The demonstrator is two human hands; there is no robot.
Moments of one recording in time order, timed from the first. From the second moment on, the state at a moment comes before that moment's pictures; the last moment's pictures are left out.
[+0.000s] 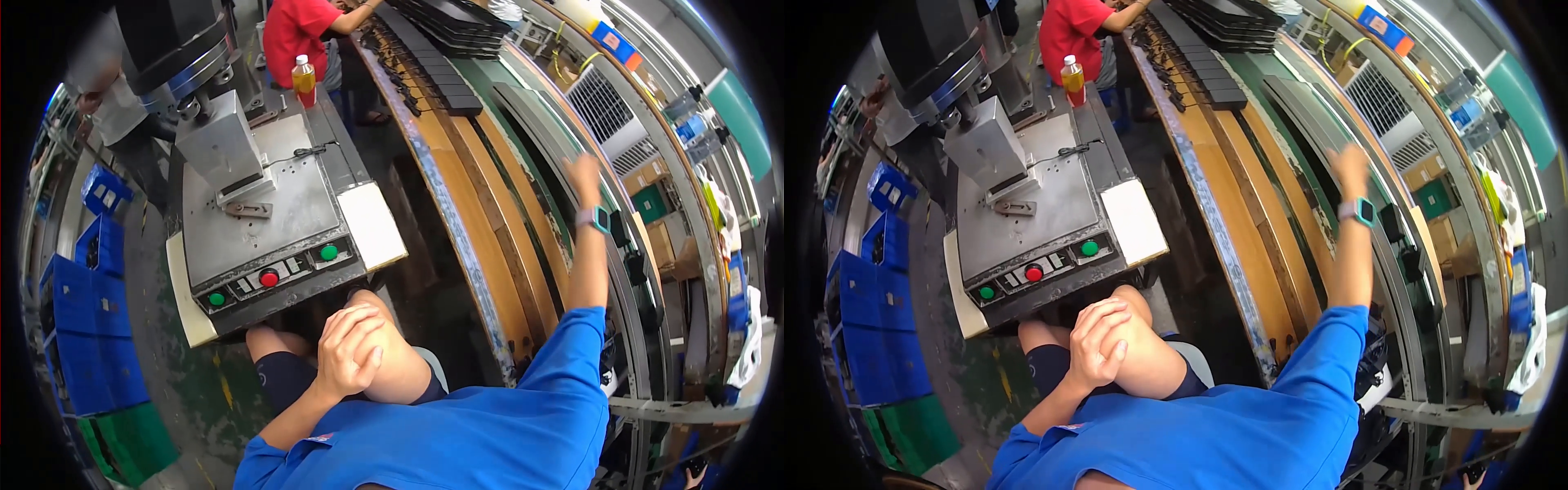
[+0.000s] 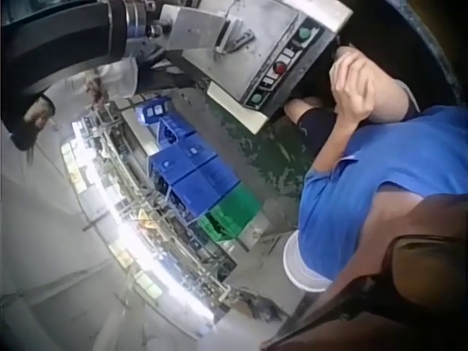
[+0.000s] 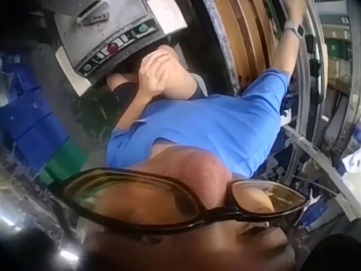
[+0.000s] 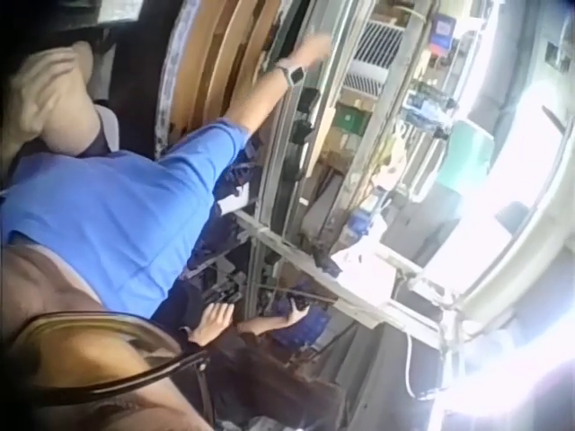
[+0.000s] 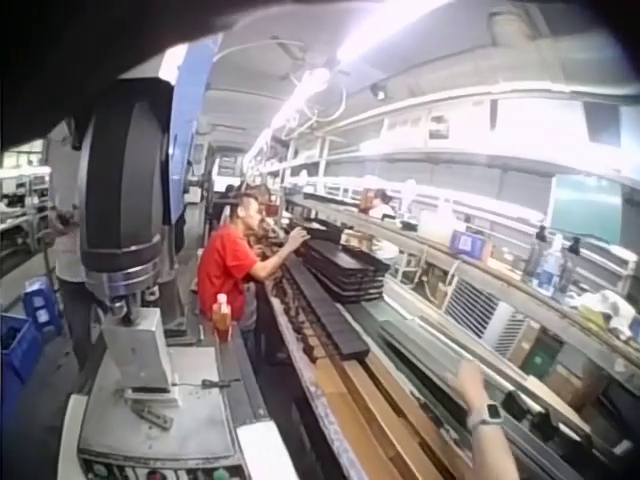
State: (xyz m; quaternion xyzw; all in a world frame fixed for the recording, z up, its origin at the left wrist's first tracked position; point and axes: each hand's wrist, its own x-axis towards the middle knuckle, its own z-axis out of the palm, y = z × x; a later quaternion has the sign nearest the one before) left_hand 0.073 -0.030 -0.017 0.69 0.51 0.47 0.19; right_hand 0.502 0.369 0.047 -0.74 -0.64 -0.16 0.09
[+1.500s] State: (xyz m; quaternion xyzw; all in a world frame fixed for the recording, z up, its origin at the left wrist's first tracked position) left_hand 0.058 -0.052 -0.039 0.63 0.51 0.56 0.16; right_hand 0.242 0.270 0.072 -0.29 -0.87 0.08 0.40
